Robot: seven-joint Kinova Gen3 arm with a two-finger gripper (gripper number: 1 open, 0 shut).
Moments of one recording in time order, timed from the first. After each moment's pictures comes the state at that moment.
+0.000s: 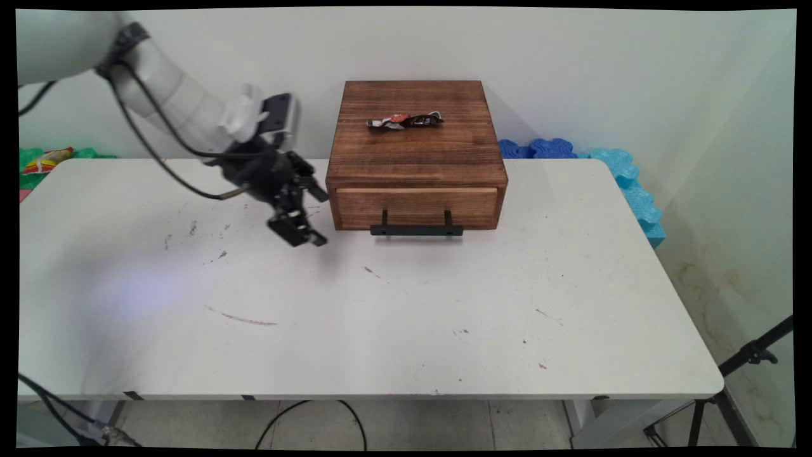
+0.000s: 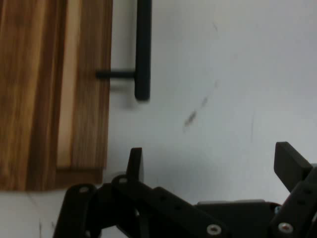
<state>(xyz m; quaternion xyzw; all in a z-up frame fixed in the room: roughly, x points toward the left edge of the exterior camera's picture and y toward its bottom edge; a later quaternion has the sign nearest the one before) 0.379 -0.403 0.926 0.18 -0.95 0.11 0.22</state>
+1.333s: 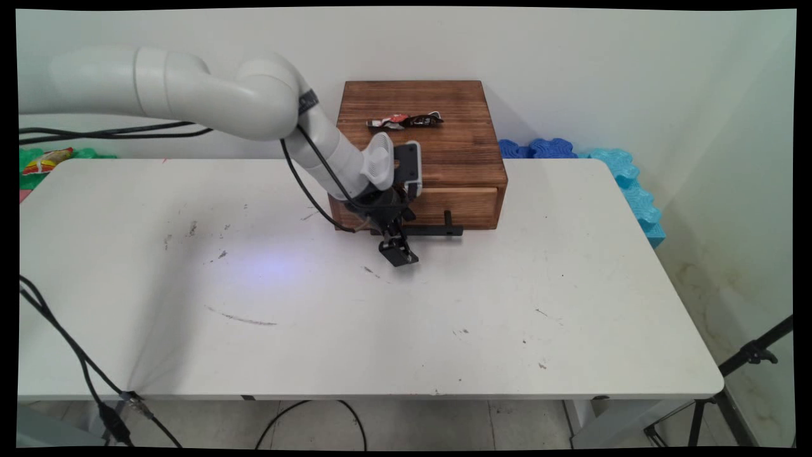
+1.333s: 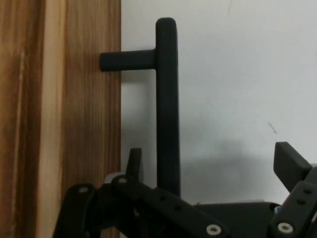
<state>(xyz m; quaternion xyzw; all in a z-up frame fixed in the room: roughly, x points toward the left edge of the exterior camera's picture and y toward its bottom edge) 0.244 -0.475 0.839 0.15 -0.96 0.14 0.20</state>
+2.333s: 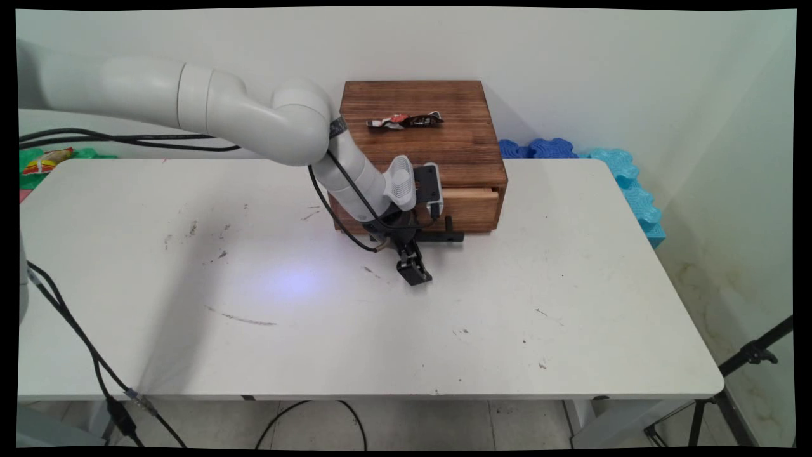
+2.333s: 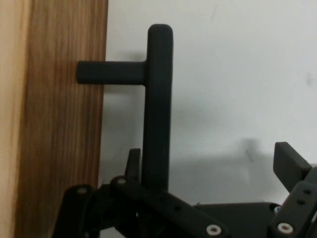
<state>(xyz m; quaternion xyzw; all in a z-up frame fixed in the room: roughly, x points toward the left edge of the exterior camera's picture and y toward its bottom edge) 0.211 -0.472 0.811 0.19 -0.96 0.12 0.19</state>
